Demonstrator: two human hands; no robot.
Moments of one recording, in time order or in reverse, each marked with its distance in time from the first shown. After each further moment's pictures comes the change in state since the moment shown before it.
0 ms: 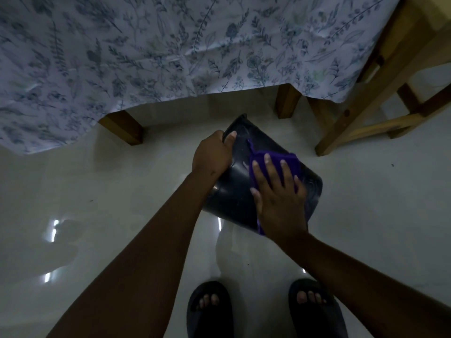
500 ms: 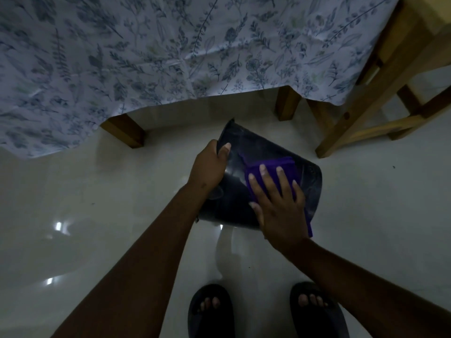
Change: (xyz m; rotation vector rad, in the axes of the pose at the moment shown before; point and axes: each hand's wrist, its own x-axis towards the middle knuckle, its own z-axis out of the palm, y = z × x) left_hand -0.015 -0.012 -0.003 -0.160 -0.029 -0.021; right_hand -0.007 0.007 0.011 -0.076 0.038 -0.117
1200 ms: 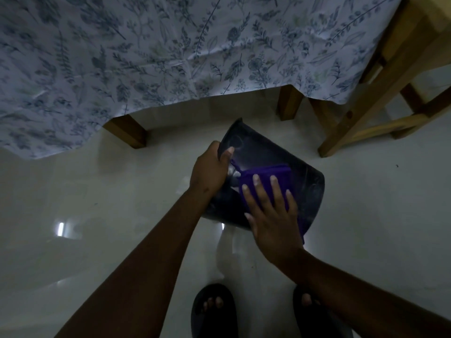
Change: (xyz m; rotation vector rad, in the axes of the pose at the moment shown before) left_hand -0.008 -0.009 -0.001 -0.015 -0.003 0.026; right_hand -0.019 -0.024 0.003 0.034 -0.021 0.014
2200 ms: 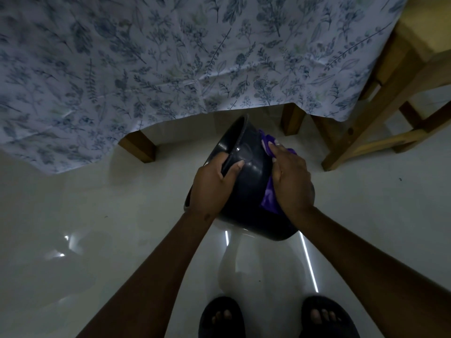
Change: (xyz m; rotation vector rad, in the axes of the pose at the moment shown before) left_hand -0.025 0.016 -0.030 -0.014 0.153 0.262; right_hand 0.104 0.029 -0.041 0.494 0.260 0.245
